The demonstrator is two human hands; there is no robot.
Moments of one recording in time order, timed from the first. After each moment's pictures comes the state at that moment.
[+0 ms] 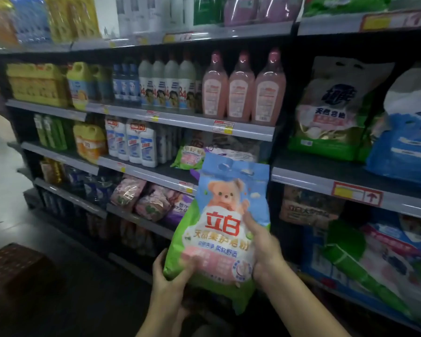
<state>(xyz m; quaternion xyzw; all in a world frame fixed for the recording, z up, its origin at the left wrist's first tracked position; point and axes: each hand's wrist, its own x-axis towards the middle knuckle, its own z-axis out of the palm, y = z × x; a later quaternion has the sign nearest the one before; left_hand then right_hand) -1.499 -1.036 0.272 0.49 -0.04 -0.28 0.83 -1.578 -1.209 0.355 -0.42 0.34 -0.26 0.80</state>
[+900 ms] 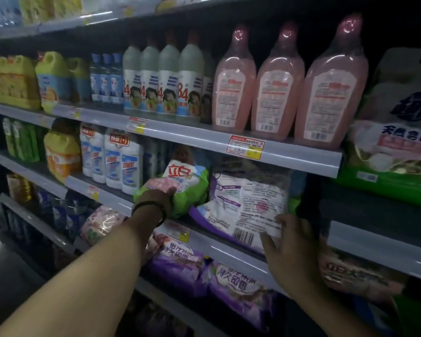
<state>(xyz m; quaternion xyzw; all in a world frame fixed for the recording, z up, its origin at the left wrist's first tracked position) -1.100 -1.246 0.363 0.95 -0.27 -0.03 0.17 -1.423 -1.387 0.340 -0.84 0.34 -0.38 0.18</state>
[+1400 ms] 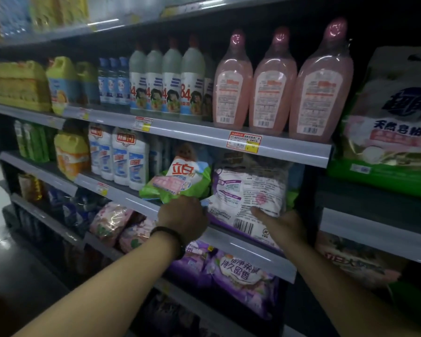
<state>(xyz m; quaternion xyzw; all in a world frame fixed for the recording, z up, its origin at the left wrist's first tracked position) -1.256 -1.231 0.377 0.93 -0.32 0.17 0.09 -1.393 -1.417 0.351 -0.71 0.45 -0.32 0.44</state>
